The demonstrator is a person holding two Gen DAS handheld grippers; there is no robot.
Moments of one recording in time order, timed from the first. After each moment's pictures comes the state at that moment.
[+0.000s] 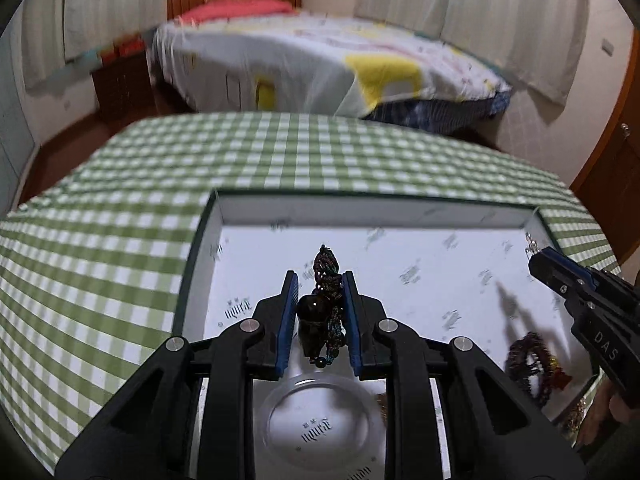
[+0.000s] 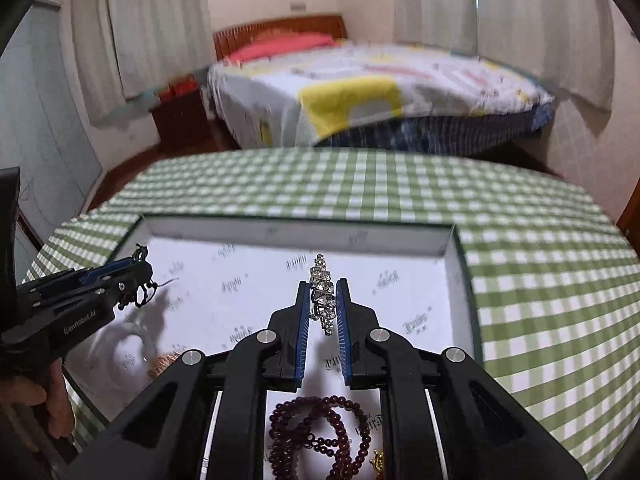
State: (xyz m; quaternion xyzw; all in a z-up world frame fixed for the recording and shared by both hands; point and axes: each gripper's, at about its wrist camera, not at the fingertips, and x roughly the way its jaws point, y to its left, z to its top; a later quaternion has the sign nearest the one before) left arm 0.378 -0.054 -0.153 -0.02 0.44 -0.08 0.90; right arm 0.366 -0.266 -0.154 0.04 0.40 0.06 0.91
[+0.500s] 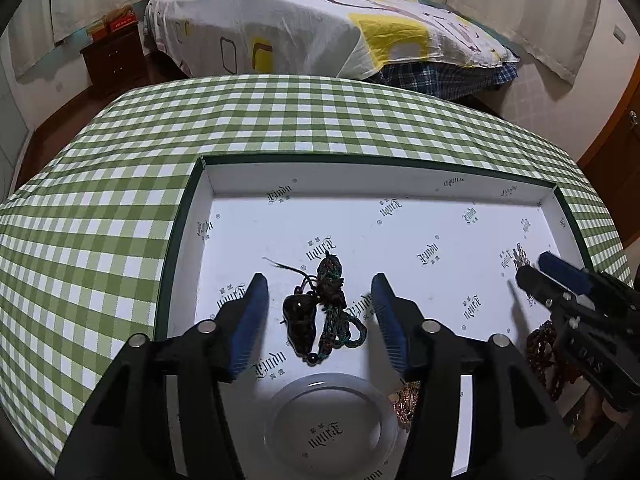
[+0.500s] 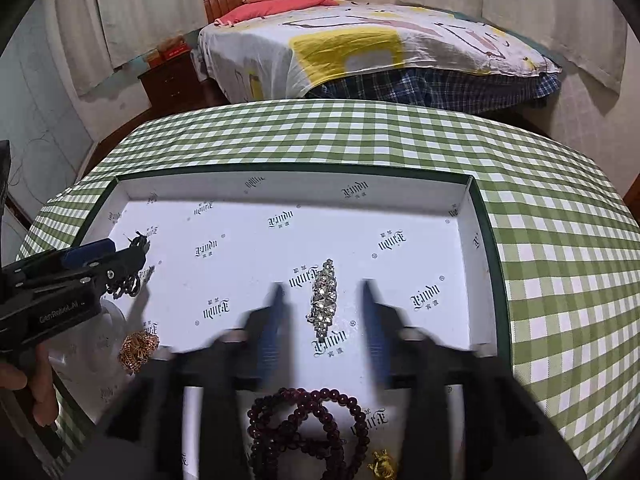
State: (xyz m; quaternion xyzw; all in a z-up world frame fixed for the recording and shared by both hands) left arm 0.393 -0.053 -0.170 -0.01 0.49 -0.09 0.87; right arm 0.377 -0.265 -0.175 0.03 0.46 0.05 0.89
